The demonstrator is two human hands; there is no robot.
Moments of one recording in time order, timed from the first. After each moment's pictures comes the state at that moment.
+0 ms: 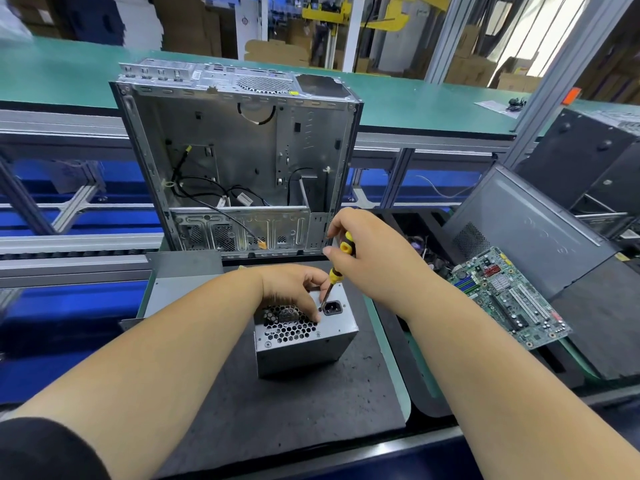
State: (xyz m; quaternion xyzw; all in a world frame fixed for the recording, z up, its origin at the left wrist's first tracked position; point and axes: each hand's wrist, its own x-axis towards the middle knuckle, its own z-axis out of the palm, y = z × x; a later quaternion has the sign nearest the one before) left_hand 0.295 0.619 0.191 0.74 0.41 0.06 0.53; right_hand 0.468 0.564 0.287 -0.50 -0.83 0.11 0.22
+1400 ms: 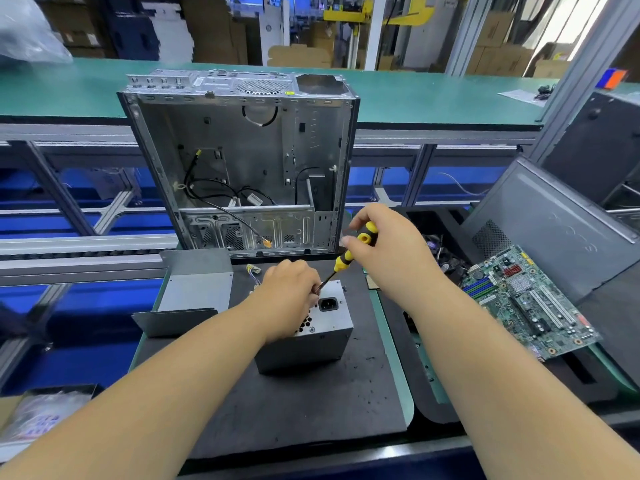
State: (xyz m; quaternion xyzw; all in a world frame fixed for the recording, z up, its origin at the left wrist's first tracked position) left_hand 0.323 0.563 0.193 0.80 0.59 0.09 0.08; right_hand 0.501 0.578 0.268 -0.53 -0.75 0.19 0.34
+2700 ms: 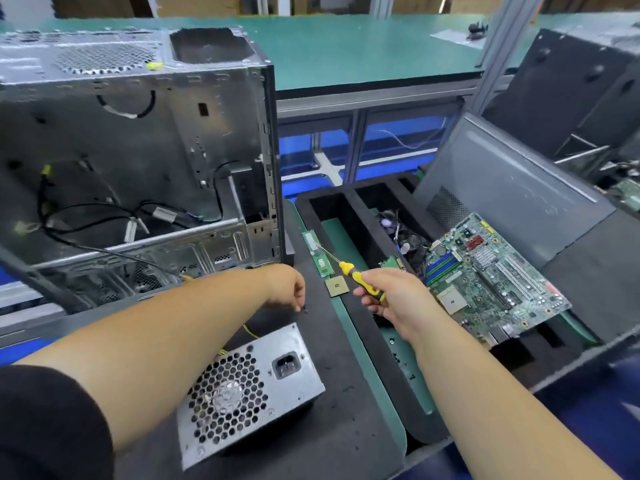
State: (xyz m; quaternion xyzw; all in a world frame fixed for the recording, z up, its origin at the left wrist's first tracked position) left_hand 0.373 0.745 0.135 0.81 0.48 -0.16 0.29; right_hand 0.564 0.646 0.187 -0.66 -0.29 0.57 0.39
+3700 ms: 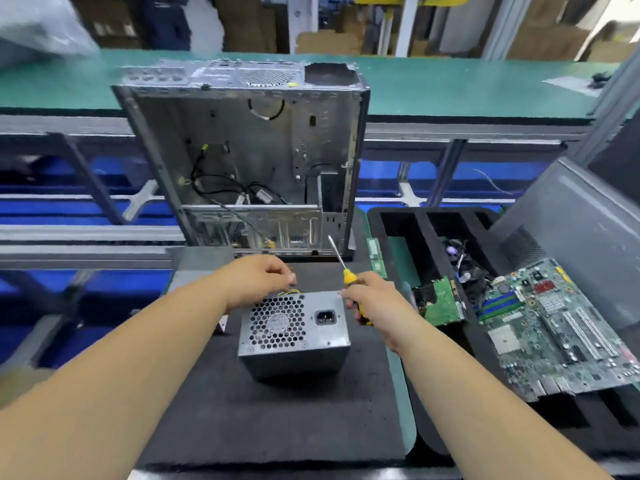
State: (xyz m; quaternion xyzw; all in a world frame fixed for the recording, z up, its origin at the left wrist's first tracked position) left_hand 0.276 0.600 0.200 0.60 0.69 0.16 0.37; right_hand 0.509 0.619 0.173 -0.57 -0.53 0.58 0.23
